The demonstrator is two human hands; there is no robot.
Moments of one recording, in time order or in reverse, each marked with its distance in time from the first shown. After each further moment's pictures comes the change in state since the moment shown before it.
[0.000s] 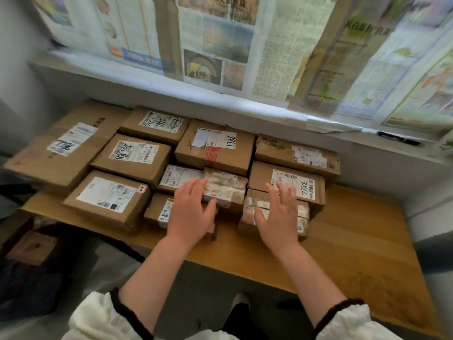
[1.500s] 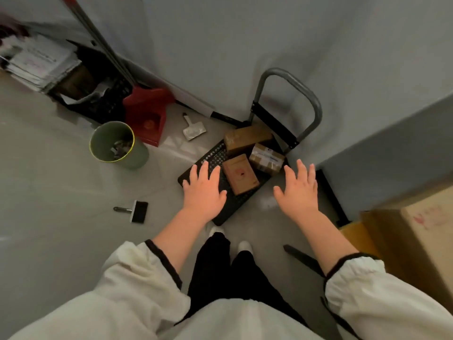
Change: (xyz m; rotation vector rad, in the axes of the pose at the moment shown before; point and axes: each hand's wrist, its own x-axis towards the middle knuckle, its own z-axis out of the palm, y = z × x) left_hand -0.135 -0.643 -0.360 0.310 -0.186 -1.085; right_hand -0.010 -0.674 0.450 -0.355 -0.729 -0.698
